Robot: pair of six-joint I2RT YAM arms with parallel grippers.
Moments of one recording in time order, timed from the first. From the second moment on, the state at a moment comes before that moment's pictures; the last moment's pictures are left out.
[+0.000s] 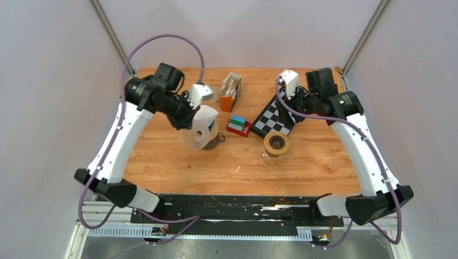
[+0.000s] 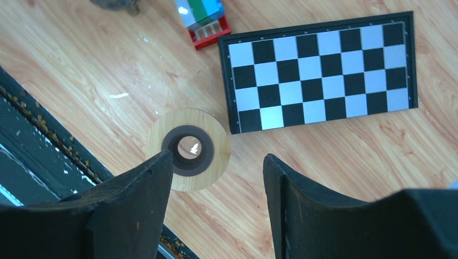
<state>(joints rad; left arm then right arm) -0.40 1.39 1.79 -1.51 0.31 0.50 0.37 1.33 1.59 -1.10 -0.28 -0.39</state>
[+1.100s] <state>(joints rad) -0.81 2.03 2.23 -1.02 0.46 -0.13 0.09 1.07 1.34 -0.96 -0.70 -0.27</state>
